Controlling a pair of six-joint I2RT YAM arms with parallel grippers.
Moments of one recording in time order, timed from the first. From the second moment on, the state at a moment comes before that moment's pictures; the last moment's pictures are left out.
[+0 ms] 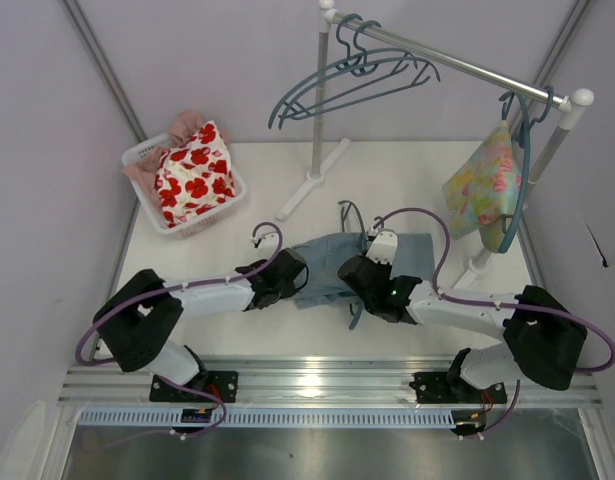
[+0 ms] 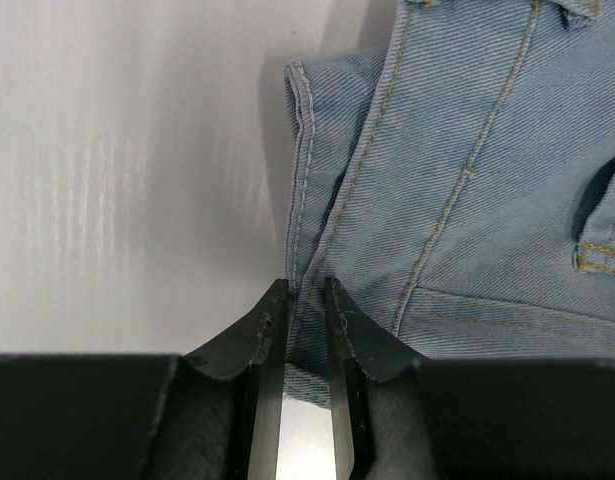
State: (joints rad) left arm -0.83 1.52 0.70 -0.21 -0.45 -0.94; right arm 0.97 1.36 0.71 -0.20 0.74 0.84
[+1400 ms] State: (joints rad) left arm -0.84 1.41 0.60 -0.18 -0.45 -0.97; right arm 0.96 1.36 0.90 -0.63 0.89 0.83
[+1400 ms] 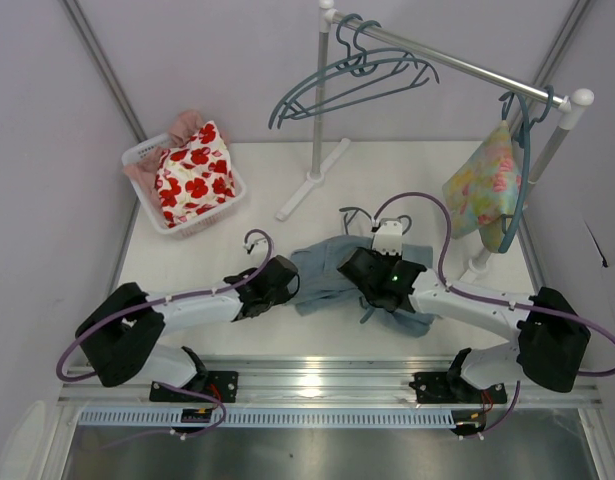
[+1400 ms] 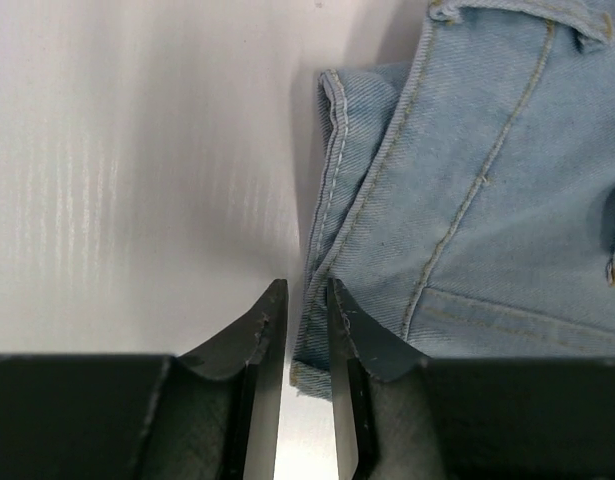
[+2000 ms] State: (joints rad) left arm -0.83 1.07 0.72 -0.15 -0.26 -0.49; right arm 0.97 1.09 0.86 -0.24 0.77 0.29
